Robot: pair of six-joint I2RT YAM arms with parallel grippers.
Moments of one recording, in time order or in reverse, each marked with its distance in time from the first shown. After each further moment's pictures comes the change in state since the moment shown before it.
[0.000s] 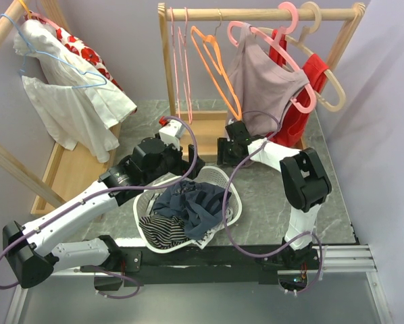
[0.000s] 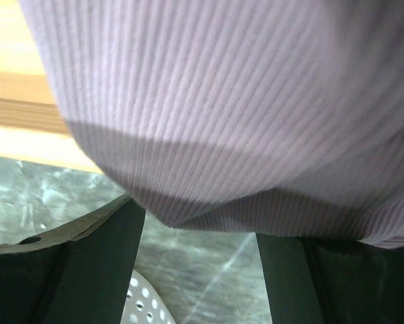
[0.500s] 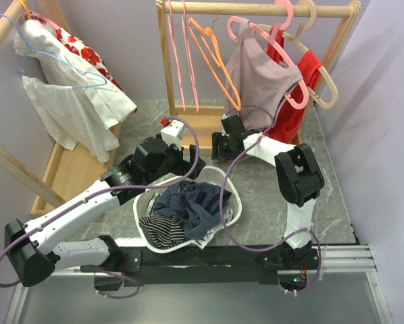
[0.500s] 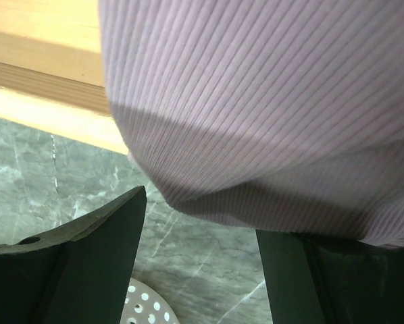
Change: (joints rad) left arm 0.000 0.014 0.001 0.000 -0.001 0.000; right arm 0.002 0.090 0.132 -0.007 -0.055 -0.040
